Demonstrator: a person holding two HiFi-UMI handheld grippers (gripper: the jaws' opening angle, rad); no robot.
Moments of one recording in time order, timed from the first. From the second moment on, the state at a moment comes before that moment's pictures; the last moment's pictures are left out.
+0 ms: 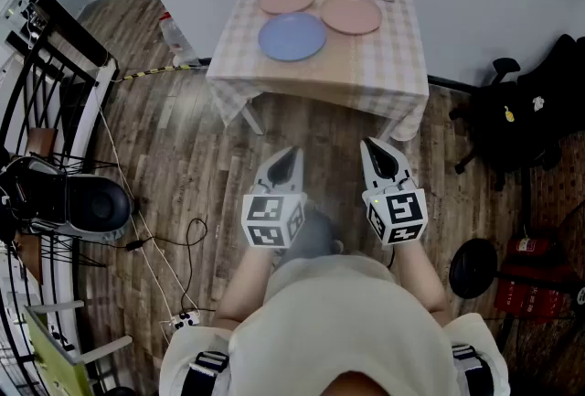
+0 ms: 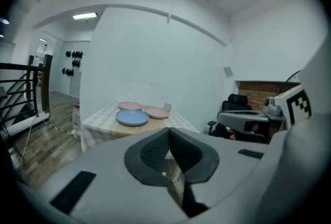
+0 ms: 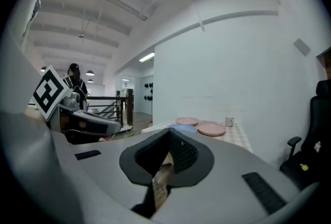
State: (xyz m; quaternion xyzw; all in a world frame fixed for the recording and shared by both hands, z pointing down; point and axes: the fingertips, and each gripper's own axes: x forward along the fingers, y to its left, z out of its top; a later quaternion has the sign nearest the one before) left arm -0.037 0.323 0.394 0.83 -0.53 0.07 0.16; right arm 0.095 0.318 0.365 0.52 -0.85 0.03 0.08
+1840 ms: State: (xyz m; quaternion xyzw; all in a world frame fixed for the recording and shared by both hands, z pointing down) left arm -0.056 0.277 0.408 0.81 -0.56 0.06 0.19; right arm 0.111 0.278 0.377 0.53 -0.84 0.08 0.06
